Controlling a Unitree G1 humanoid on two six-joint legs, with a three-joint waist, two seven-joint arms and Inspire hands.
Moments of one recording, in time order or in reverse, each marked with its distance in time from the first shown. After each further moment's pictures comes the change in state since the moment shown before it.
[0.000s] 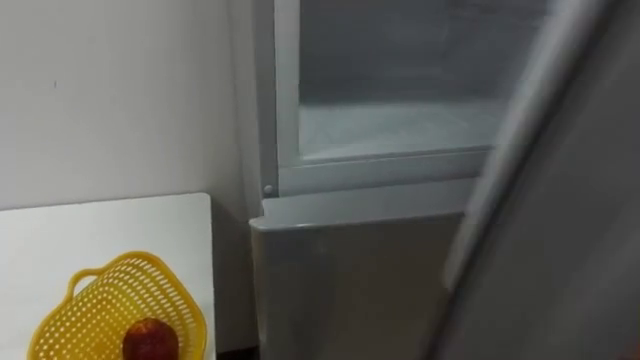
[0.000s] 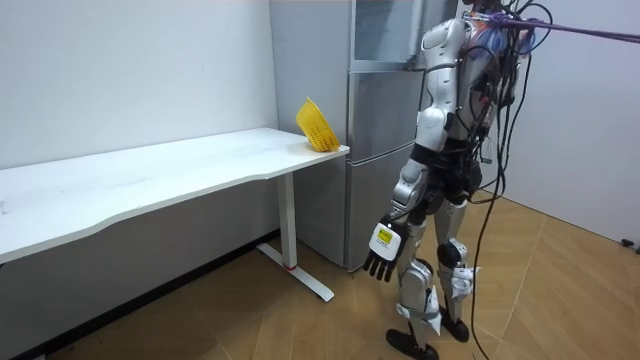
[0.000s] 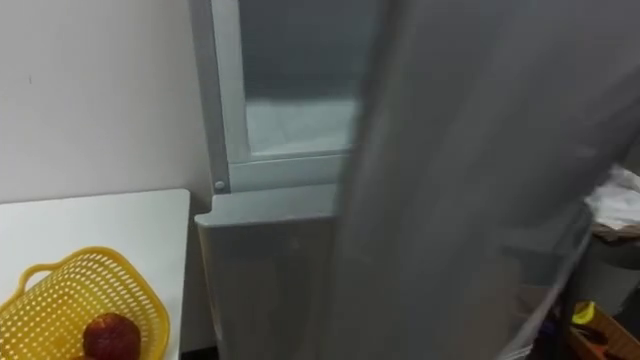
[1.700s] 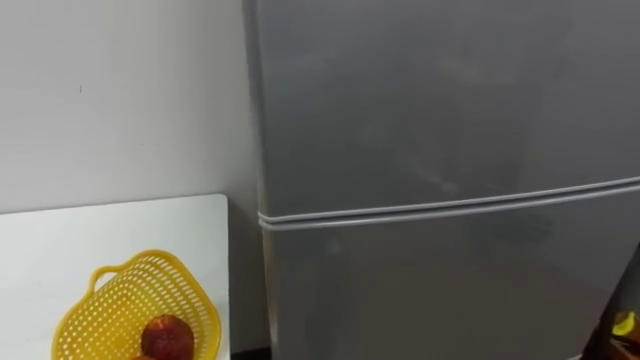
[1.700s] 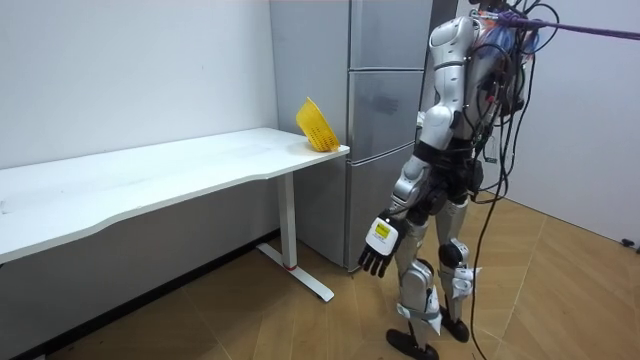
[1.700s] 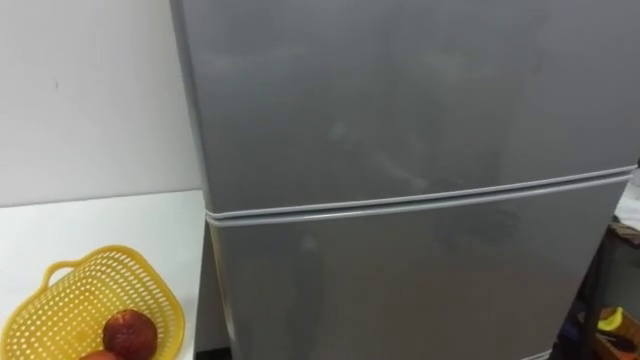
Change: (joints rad) left arm -0.013 -0.014 -0.071 -0.070 -0.007 0.035 0.073; right arm 0.222 0.127 0.114 0.460 -0.721 0.105 -0.476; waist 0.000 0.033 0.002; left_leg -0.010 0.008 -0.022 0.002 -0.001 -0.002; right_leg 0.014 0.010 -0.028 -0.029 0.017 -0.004
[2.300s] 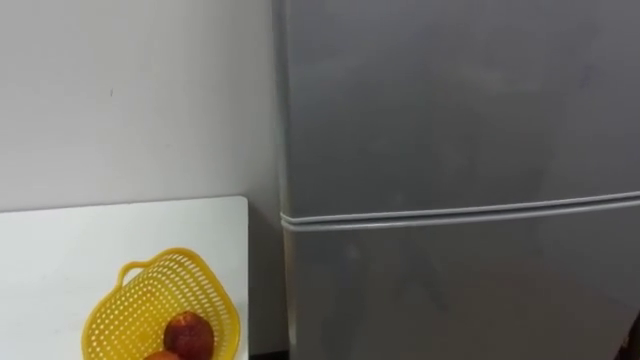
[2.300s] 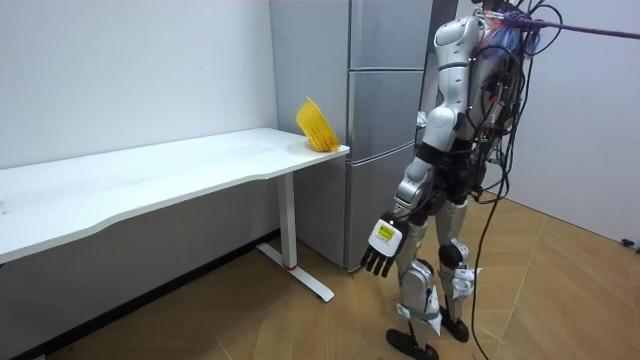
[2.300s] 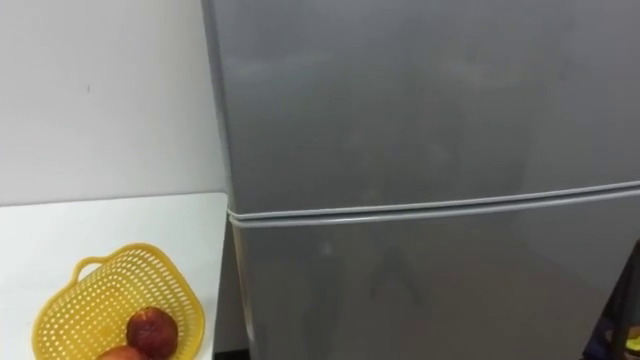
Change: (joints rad) left arm -0.035 -0.002 -0.008 0.042 -0.059 -0.023 -0.024; right arm 0.012 0.072 0.233 0.777 -0.314 -0.012 0.146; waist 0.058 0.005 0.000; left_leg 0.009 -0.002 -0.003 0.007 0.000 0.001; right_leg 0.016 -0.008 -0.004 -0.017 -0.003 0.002
